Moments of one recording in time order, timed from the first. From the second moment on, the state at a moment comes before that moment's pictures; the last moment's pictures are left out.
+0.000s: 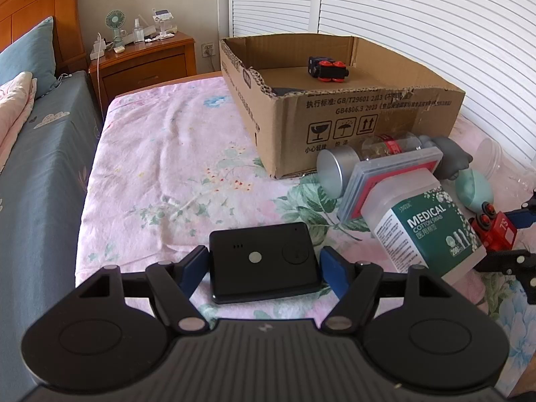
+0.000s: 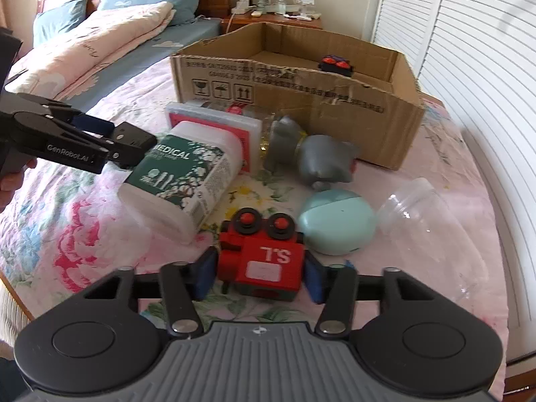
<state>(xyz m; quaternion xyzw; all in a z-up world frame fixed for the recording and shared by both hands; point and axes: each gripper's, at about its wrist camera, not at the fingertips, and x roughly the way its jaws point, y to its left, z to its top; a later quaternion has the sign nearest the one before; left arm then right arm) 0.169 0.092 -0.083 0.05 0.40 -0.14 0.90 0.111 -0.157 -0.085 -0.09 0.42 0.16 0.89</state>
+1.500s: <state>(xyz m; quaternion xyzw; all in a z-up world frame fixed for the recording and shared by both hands) 0.153 0.073 -0.075 0.13 0.42 -0.25 0.86 0.112 -0.180 -0.048 -0.11 0.41 0.17 0.89</state>
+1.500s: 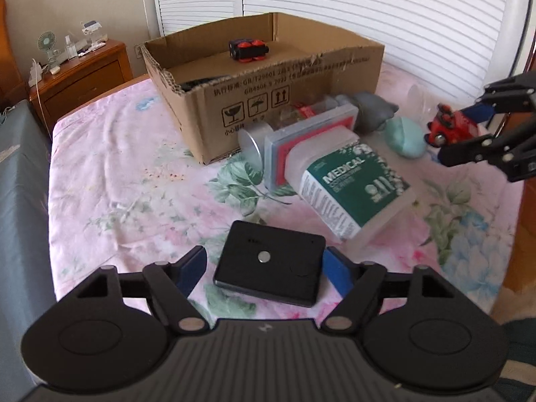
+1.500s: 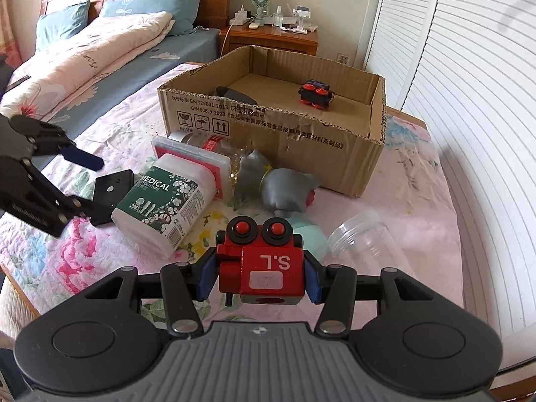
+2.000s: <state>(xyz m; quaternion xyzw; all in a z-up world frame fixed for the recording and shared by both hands) 0.156 0.069 -0.073 0.15 0.42 -0.27 0.85 0.117 -0.179 -0.041 -0.12 0.40 0.16 0.89</state>
